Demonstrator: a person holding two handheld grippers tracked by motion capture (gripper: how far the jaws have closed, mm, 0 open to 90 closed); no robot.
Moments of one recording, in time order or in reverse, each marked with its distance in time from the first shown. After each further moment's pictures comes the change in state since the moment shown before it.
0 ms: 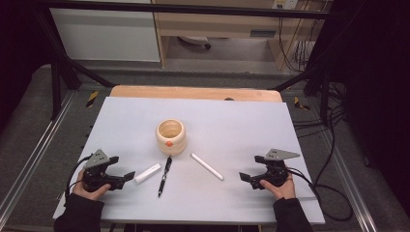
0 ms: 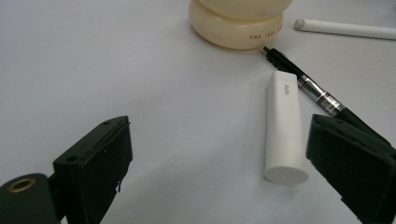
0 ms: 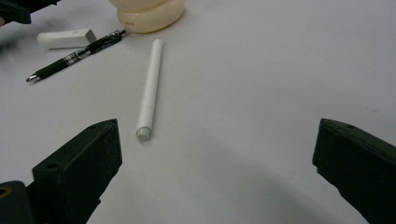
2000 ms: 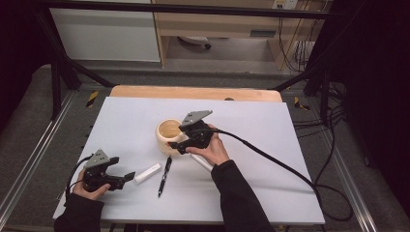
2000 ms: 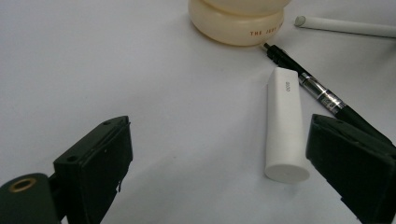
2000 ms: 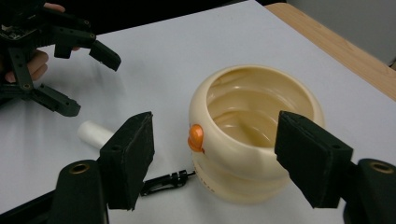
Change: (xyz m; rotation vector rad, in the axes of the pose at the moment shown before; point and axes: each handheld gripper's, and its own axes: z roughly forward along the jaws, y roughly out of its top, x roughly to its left) left arm 0.001 -0.001 0.002 0.007 -0.005 -0.009; right arm 0.103 0.164 0.148 0.062 0.149 -0.333
